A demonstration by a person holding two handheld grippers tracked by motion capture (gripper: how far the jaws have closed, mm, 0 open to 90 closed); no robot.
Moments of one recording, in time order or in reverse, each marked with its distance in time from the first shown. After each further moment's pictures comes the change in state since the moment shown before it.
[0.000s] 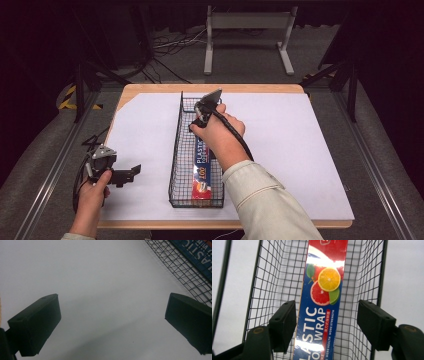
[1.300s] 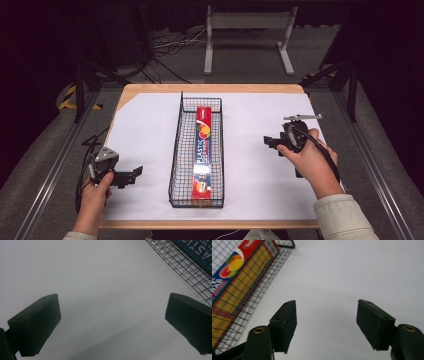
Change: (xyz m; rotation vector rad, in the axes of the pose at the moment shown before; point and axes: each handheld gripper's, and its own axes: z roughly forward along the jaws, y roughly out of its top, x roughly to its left) left arm 0.000 -0.006 0.007 -0.019 -0.014 0.037; right arm -0.224 -0.085 -0.021 -0.374 0.142 -0.134
